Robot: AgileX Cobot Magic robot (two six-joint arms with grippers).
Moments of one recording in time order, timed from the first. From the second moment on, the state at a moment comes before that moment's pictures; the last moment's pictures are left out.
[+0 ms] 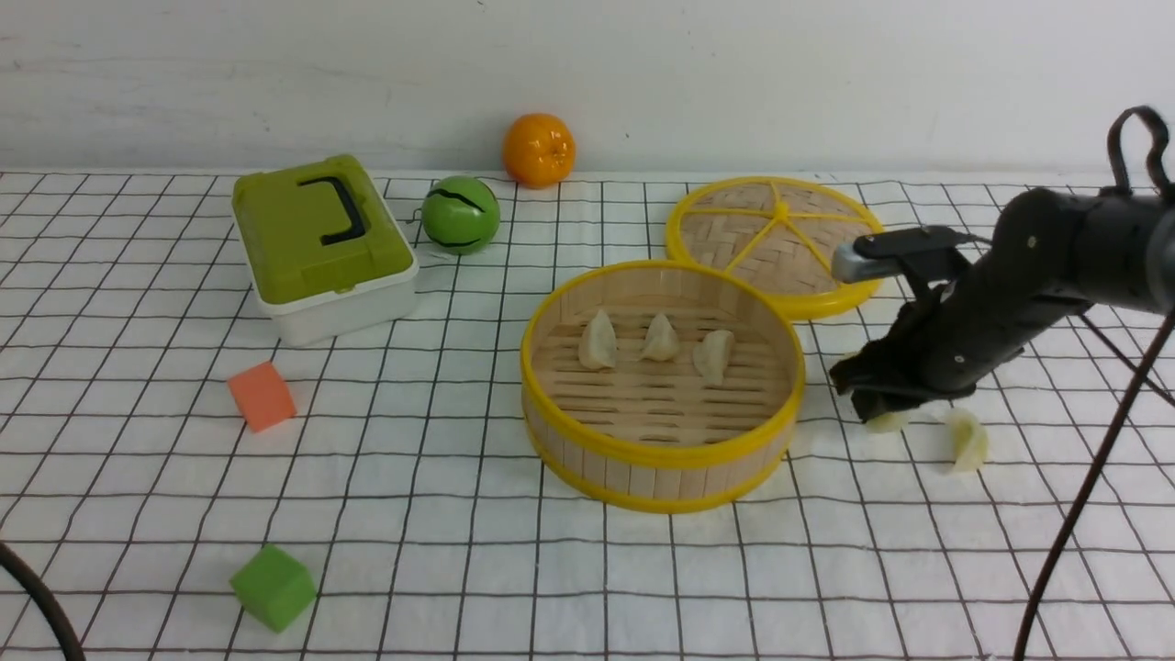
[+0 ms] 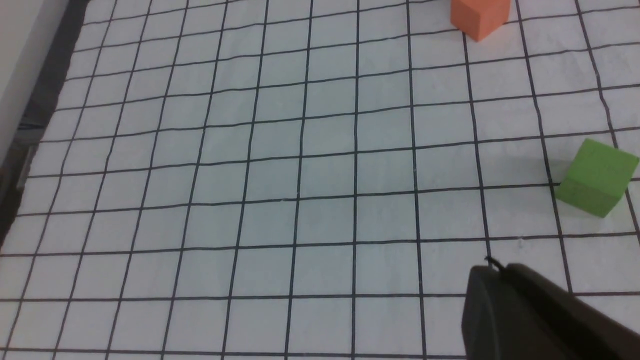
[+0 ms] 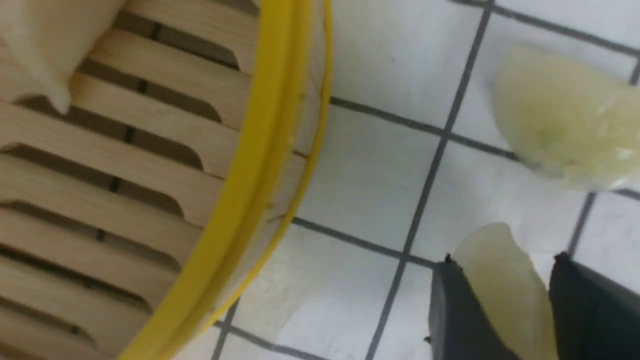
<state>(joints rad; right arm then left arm) 0.13 1.98 -1.41 0.24 0.60 -0.24 -0.66 0.54 -0.57 0.72 1.08 -0.73</state>
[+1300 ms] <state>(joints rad) 0.55 2.05 -1.41 0.68 0.15 -0.42 -0.66 0.54 -0.51 0.65 0.87 -0.83</state>
